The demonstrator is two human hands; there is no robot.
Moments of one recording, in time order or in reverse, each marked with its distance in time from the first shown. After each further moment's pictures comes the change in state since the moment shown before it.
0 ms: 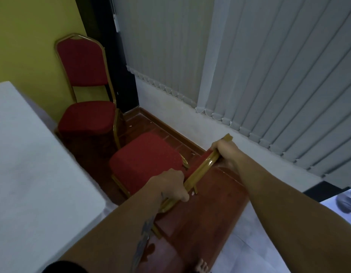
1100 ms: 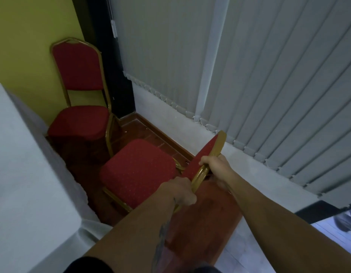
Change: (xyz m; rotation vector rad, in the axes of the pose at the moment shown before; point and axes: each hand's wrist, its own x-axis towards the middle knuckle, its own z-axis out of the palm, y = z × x) left_hand 0.063 0.067 -0.007 -0.068 -0.001 -0.115; right_hand 0.040 0.007 -0.019 0.029 -0.094 -0.130
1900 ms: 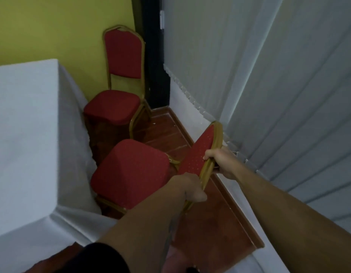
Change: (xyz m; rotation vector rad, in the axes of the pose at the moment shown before) left_hand 0.096 0.094 -0.060 -0.123 0.021 -0.141; right_hand 0.160 -0.074 -0.048 -0.305 -0.374 -0.056
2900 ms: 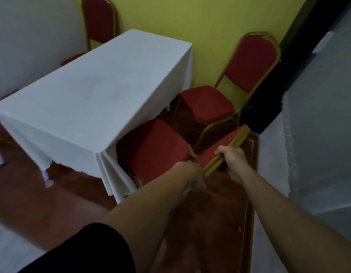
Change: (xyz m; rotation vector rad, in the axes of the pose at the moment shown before) left_hand 0.029 -0.067 -0.095 -0.397 0.255 -0.569; right_hand 0.157 -0.097 0.118 -0.180 -0.429 -0.084
